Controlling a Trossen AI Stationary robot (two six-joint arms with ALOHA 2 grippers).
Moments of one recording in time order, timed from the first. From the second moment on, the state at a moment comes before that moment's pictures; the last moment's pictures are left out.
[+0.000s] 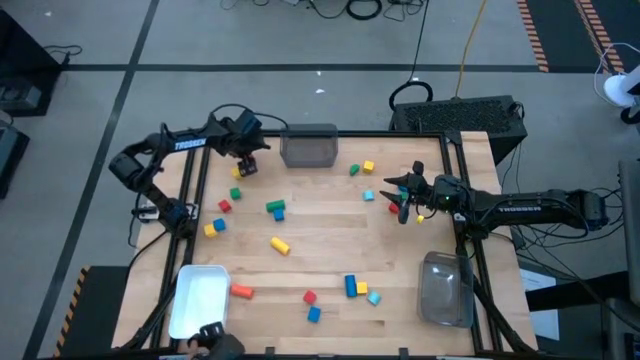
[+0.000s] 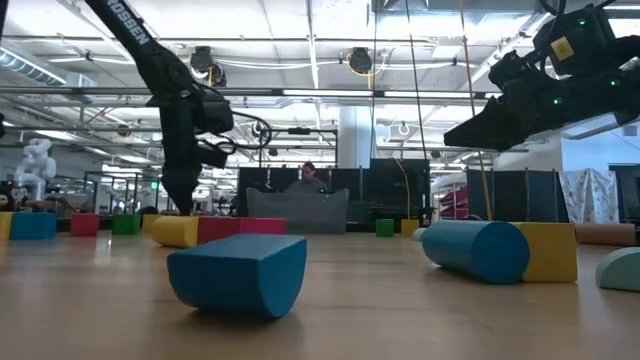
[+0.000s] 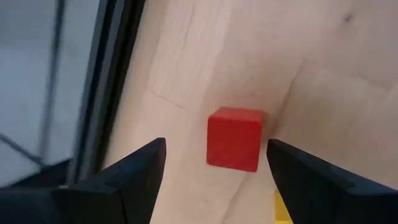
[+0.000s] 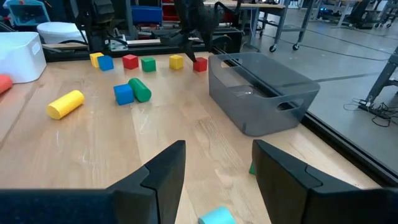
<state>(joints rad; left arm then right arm) 0.86 1.59 0.91 -0.56 -0.19 0.58 -0.25 0.79 0.14 0.44 0.12 0.01</state>
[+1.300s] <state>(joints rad) 0.83 1.75 1.05 -0.73 -0.21 0.64 -0.25 0.79 0.14 0.46 0.12 0.00</state>
